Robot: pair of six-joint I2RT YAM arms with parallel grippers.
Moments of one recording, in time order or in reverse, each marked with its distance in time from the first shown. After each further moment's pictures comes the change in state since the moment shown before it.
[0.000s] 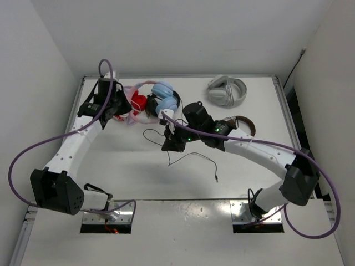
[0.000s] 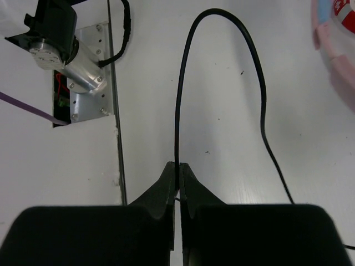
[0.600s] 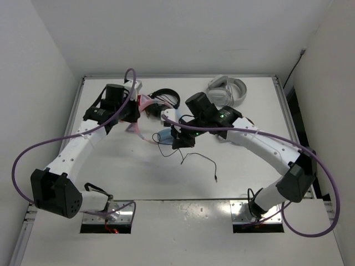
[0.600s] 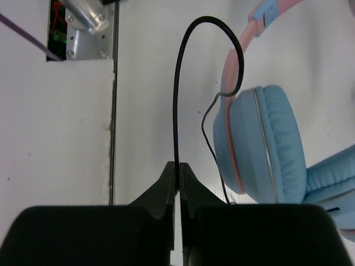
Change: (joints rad) left arm -0.080 -0.012 -0.062 0.006 0.151 0.429; right arm -0.075 0.045 0.232 -0.431 -0.095 -0.343
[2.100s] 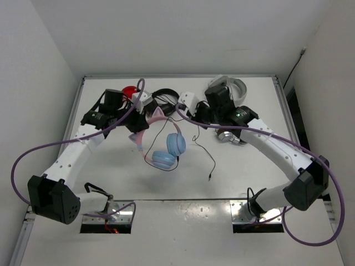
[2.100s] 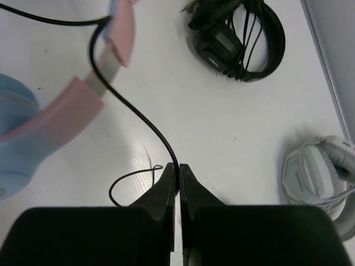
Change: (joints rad) left arm -0.006 -0.063 -0.053 -0.084 0.386 0.329; right arm -0.130 -0.109 -0.094 0.156 0.429 -0.095
